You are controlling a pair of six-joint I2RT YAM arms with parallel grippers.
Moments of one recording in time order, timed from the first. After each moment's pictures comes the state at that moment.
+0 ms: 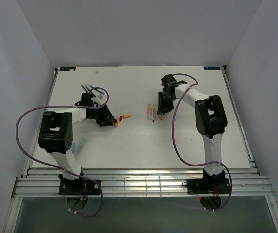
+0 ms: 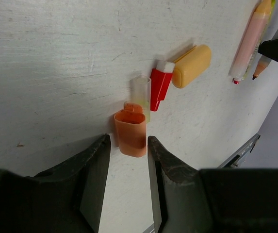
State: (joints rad) left arm -0.09 1.80 0.95 -0.21 0.60 -0.48; right arm 0.41 2.15 1.64 -0.72 -0.18 0.38
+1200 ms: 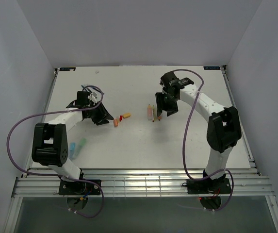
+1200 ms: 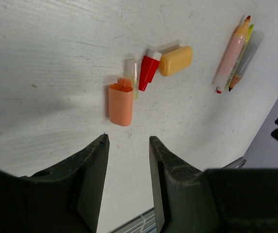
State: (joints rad) left arm -0.09 1.62 0.93 -0.32 0.48 -0.60; right arm 0.48 1.89 1.60 -0.94 -0.13 0.33
